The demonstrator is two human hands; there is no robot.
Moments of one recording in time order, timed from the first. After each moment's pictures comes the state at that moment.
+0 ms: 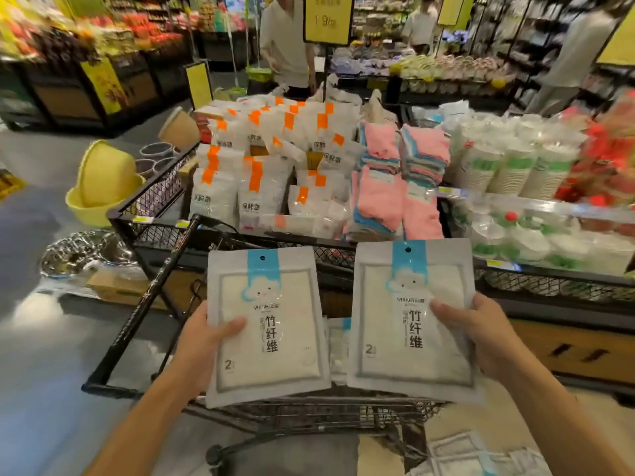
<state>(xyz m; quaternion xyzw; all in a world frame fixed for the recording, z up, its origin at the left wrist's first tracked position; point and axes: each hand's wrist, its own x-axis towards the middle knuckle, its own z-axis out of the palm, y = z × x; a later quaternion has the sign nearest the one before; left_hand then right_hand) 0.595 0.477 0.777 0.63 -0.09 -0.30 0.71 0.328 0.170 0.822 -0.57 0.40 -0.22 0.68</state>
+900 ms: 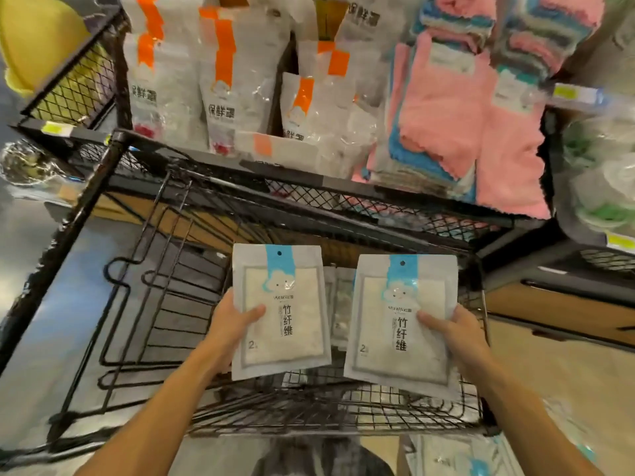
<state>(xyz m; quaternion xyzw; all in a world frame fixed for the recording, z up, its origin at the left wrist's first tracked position) 0.695 0.334 0.568 0.75 0.07 -0.36 0.55 0.453 0.038 0.583 -0.53 0.52 -0.03 0.67</state>
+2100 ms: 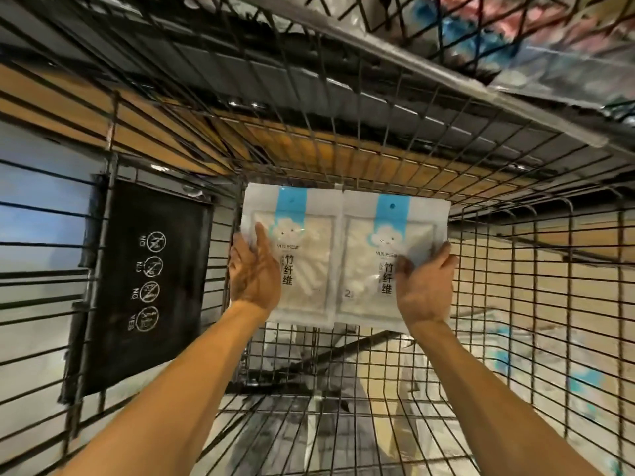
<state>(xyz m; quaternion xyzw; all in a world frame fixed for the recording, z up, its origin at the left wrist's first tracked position) 0.717 0.256 0.246 0.92 -0.16 -0.32 0.14 0.545 0.067 0.265 -0.73 0.63 0.07 0.25</state>
